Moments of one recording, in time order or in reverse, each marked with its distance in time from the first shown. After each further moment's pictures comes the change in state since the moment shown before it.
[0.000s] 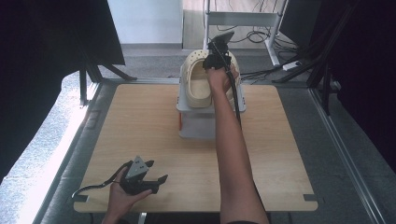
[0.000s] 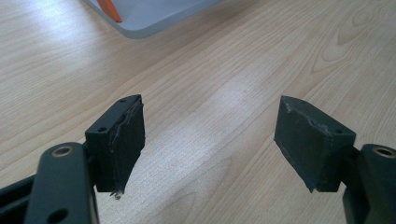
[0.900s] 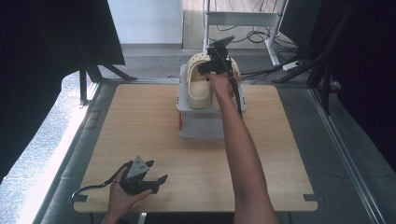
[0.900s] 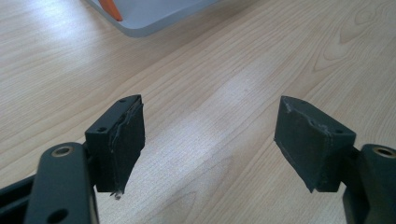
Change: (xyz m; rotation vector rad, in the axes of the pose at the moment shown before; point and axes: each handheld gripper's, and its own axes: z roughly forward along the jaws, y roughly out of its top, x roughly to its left) left arm 0.000 0.000 0.000 0.008 0.006 0.003; right arm -0.004 -0.016 -0.004 -0.037 0.080 -0.107
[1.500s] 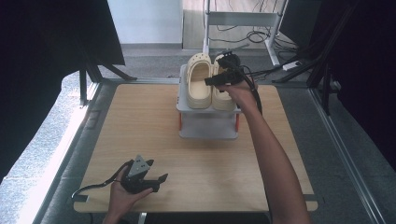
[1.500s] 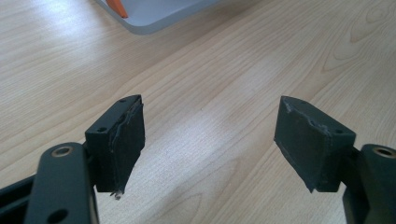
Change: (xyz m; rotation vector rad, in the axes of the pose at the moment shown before) left arm 0.000 0.000 0.004 0.013 0.017 -0.004; right arm -0.028 -0.039 -0.050 -0.089 0.245 -0.307
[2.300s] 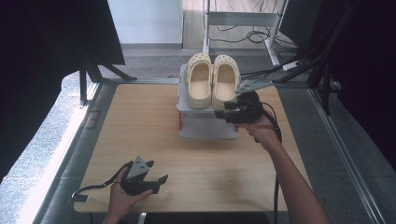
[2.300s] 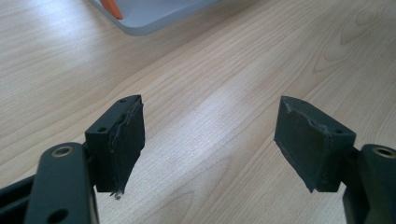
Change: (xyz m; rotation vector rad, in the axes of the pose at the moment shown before) left arm -0.002 -0.001 -0.002 -0.013 -0.010 -0.004; right arm 0.004 -0.104 -0.048 -0.107 0.215 -0.145
